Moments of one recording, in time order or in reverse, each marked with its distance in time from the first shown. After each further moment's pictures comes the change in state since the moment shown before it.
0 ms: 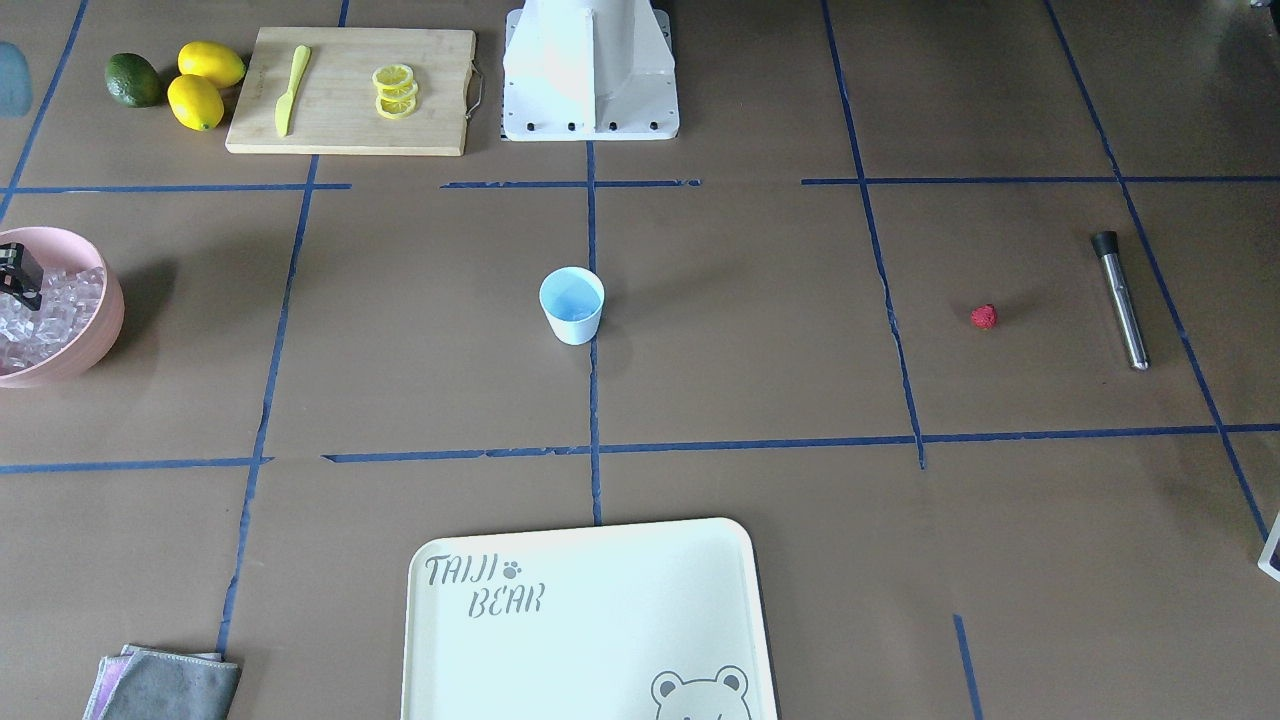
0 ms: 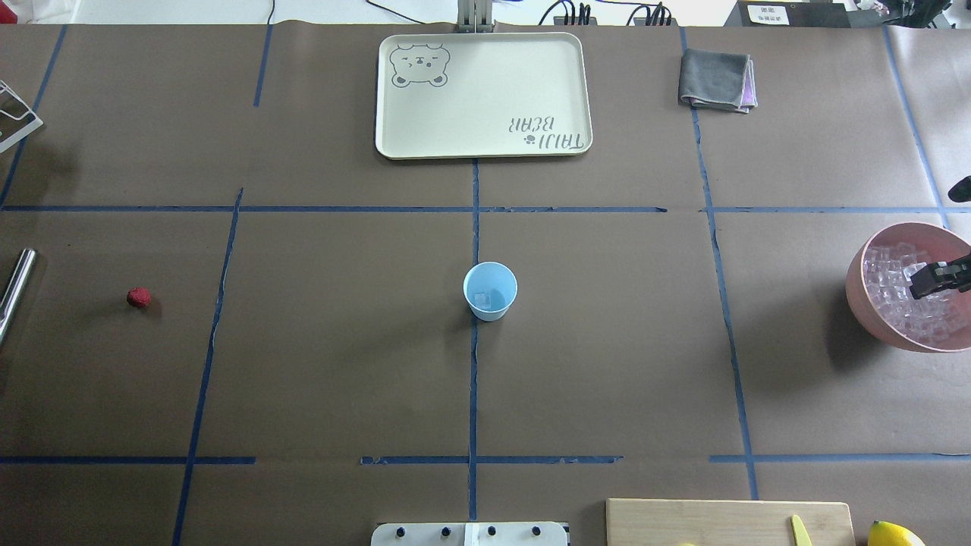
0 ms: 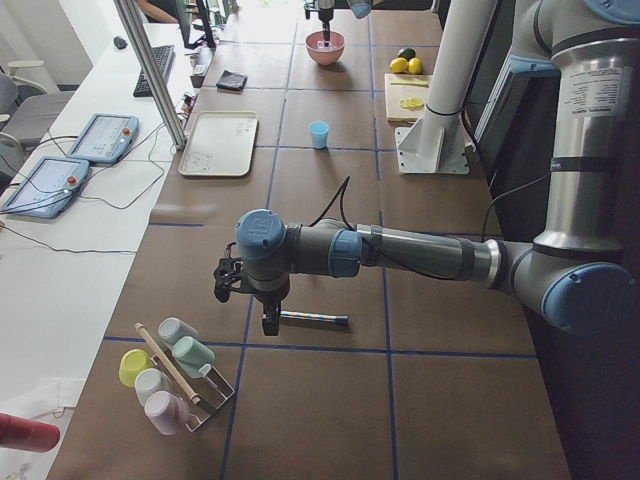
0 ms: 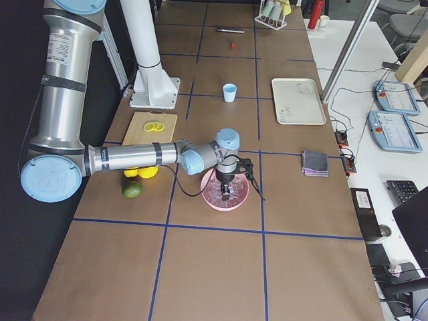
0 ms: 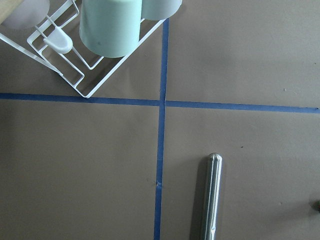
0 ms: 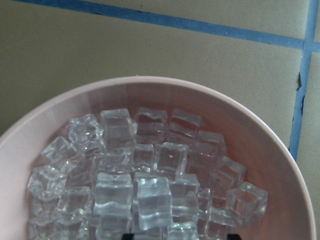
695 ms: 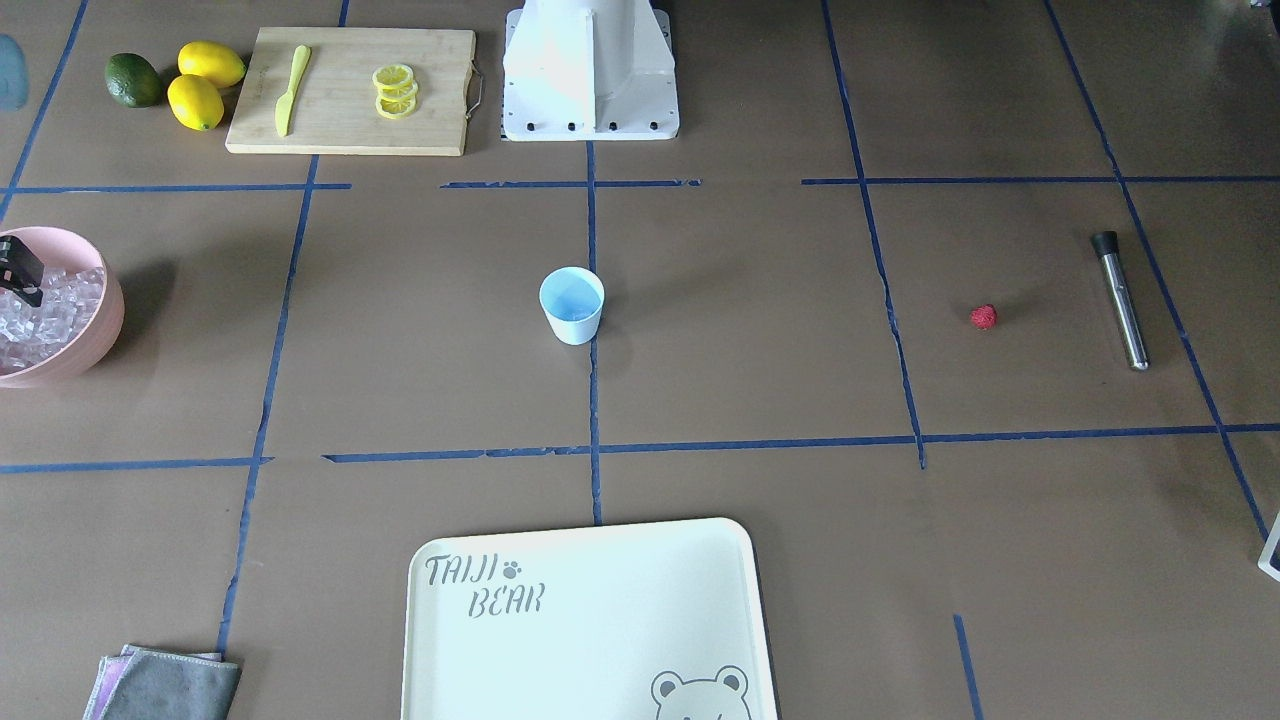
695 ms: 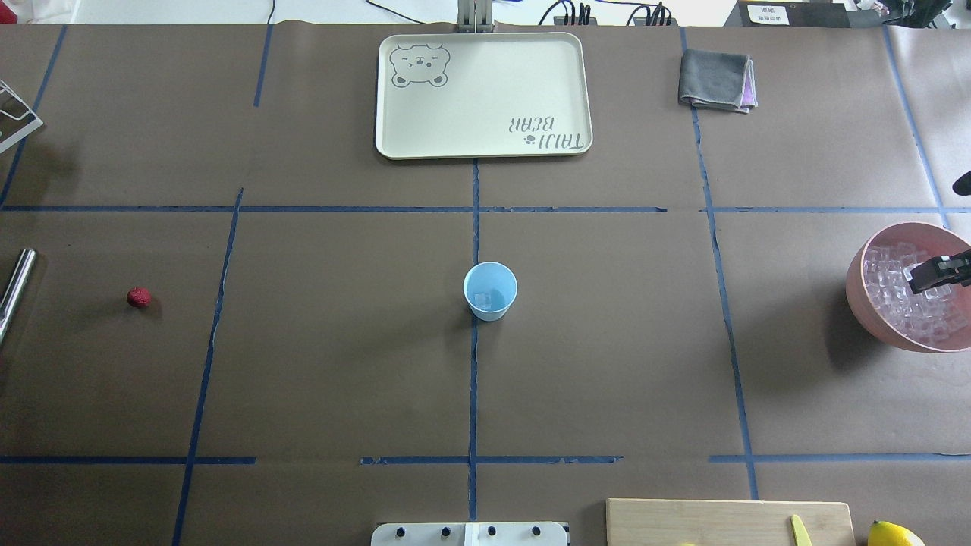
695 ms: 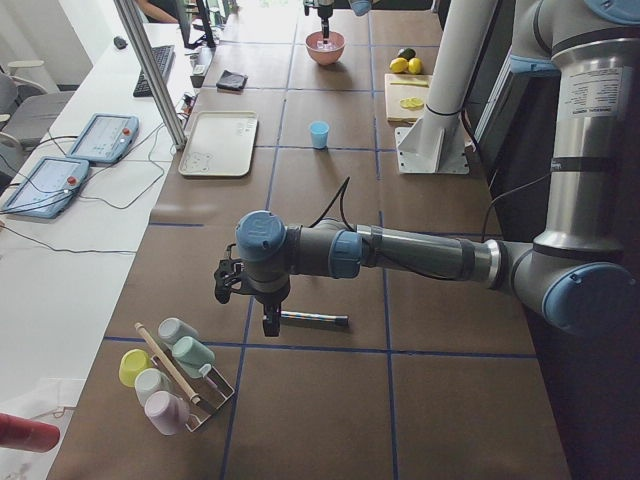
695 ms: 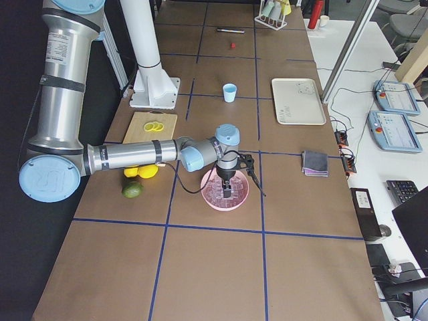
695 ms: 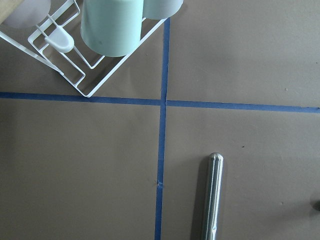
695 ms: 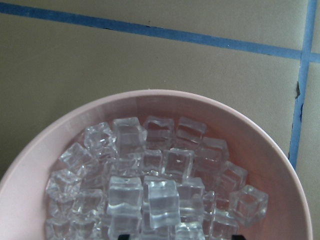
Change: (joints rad) left arm 0.000 0.001 0.002 0.000 0.000 0.001; right arm 0.010 -0.001 0.019 -0.002 0.003 0.004
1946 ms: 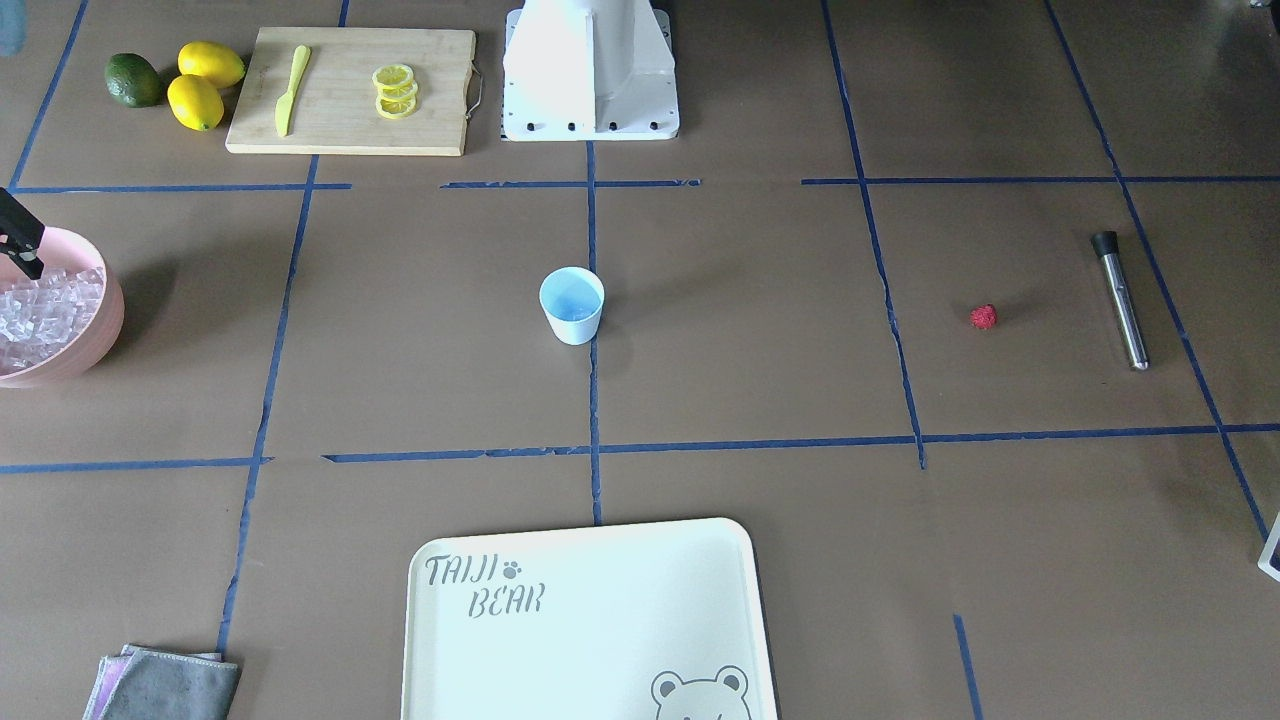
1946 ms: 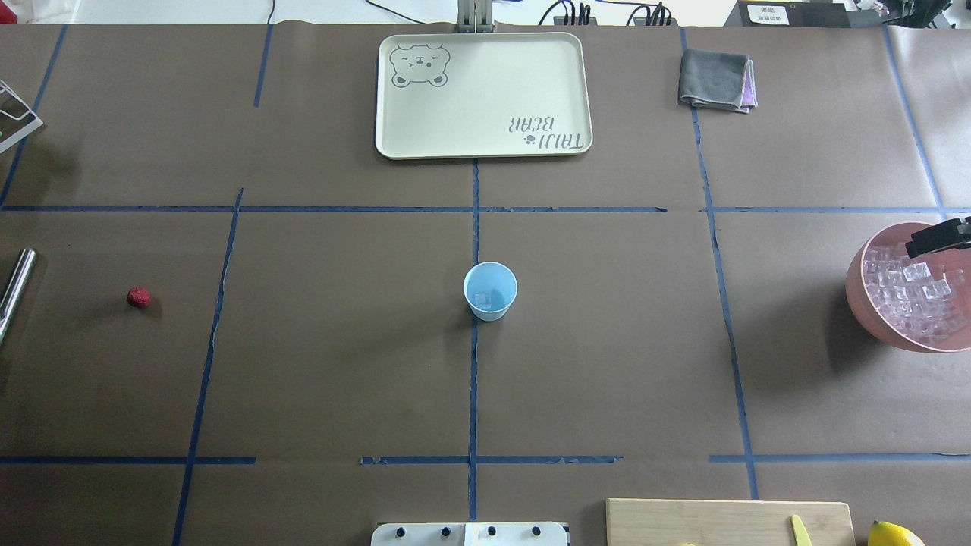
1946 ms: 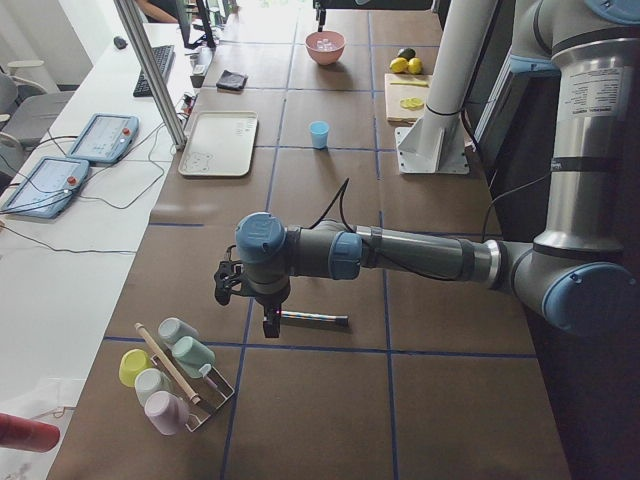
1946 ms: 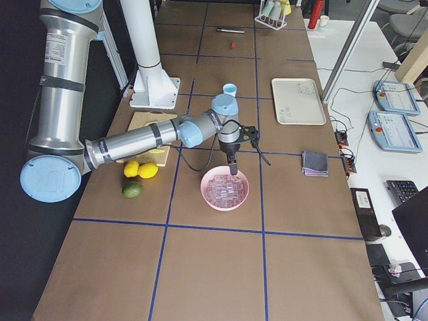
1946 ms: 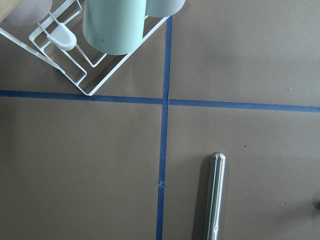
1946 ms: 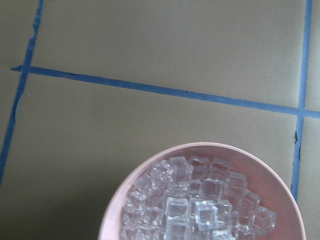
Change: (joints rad) left arm -0.001 0.000 0.003 0.000 0.000 0.000; right arm 0.047 0.000 0.163 -0.042 -0.015 0.014
